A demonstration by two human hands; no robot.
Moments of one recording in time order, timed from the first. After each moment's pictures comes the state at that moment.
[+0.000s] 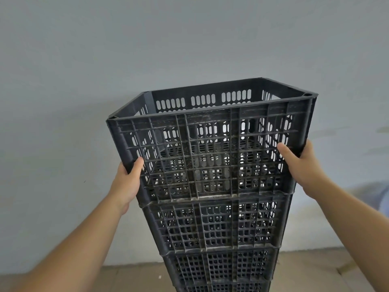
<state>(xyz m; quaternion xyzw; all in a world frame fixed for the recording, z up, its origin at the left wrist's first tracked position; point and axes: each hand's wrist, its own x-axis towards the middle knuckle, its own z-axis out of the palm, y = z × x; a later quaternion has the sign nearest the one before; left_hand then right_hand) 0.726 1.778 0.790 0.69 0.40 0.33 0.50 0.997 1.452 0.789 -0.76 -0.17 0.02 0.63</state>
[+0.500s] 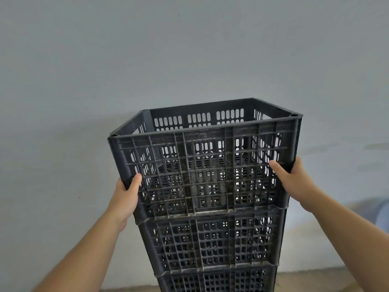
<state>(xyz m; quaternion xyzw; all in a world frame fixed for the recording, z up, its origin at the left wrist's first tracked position) 0.725 1.768 0.796 0.68 0.40 0.33 0.52 0.995 1.447 0.802 -0.79 -0.16 0.05 0.58</state>
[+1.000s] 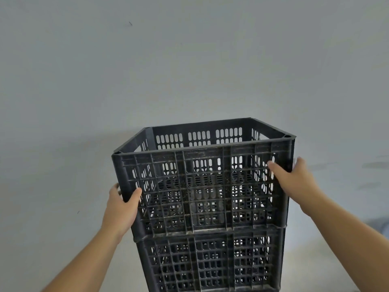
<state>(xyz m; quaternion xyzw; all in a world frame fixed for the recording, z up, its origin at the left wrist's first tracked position) 0.718 1.754 0.821 0.71 0.41 0.38 0.43 0.971 1.442 0.866 -0.82 -0.13 0.00 0.56</state>
